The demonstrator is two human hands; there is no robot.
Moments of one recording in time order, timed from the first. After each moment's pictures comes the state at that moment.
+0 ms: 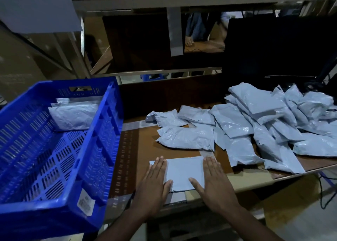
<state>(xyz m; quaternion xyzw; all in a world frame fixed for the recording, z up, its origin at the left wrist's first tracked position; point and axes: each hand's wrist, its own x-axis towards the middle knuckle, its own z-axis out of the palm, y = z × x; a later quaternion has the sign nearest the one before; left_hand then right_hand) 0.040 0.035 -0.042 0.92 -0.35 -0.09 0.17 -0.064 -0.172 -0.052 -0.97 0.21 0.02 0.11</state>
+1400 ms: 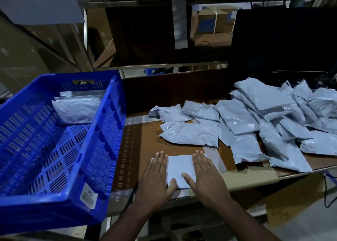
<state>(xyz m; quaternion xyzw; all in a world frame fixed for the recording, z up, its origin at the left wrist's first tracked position) 0.033 0.035 -0.040 0.93 -0.33 -0.03 0.14 -0.046 -0.148 -0.041 -0.98 0.15 0.02 0.12</state>
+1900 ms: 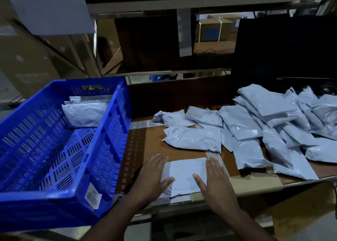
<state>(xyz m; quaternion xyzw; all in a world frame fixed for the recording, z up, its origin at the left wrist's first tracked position) 0.054 0.041 -0.006 0.92 -0.32 -0.11 0.18 -0.058 -0.158 -0.040 -0.95 0.23 -0.01 0.20</state>
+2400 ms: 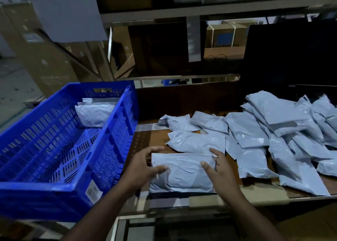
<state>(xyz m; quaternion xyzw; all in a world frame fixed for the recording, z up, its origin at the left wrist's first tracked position) 0.060 0.052 0.047 0.80 -0.16 -0.16 0.55 -0.037 -0.186 0.002 -0.77 0.21 -0.13 0.59</state>
